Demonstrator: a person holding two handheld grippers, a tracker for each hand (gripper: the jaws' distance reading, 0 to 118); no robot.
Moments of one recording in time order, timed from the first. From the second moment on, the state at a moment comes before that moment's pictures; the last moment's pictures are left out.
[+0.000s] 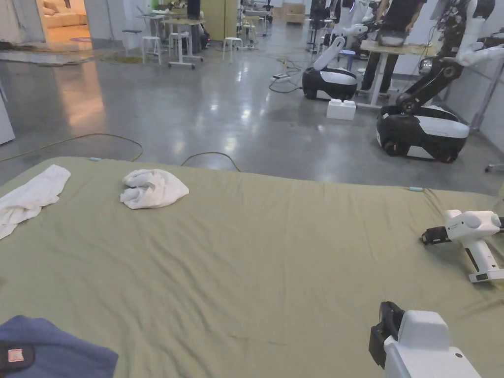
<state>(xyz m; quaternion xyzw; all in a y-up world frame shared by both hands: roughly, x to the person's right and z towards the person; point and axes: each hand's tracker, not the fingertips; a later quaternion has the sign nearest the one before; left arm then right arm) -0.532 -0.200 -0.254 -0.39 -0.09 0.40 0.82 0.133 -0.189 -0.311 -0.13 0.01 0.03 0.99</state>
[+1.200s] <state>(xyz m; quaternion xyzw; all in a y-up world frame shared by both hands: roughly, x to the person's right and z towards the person) -0.397 -0.181 -0.255 -0.35 0.03 0.09 0.93 0.130 -0.207 -0.310 -0.16 0.03 0.02 0.99</state>
